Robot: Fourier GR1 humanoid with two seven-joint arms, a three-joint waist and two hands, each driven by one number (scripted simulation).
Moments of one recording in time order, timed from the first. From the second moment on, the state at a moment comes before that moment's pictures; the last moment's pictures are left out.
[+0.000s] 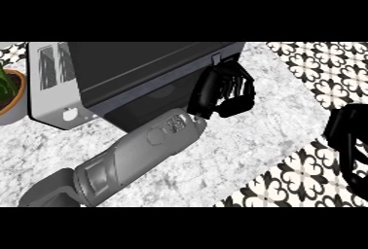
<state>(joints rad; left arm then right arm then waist) -1.10 0.06 -0.91 -0.84 0.69 0.74 -0.28 -0.27 -0.73 0.13 -1.69 -0.60 0.71 -0.39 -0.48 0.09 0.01</state>
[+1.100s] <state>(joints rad) -1.08 0.00 -0.68 -0.94 1.05 0.57 -0.28 -0.10 -0.71 0.29 -1.88 -0.64 0.73 -0.30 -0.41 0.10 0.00</state>
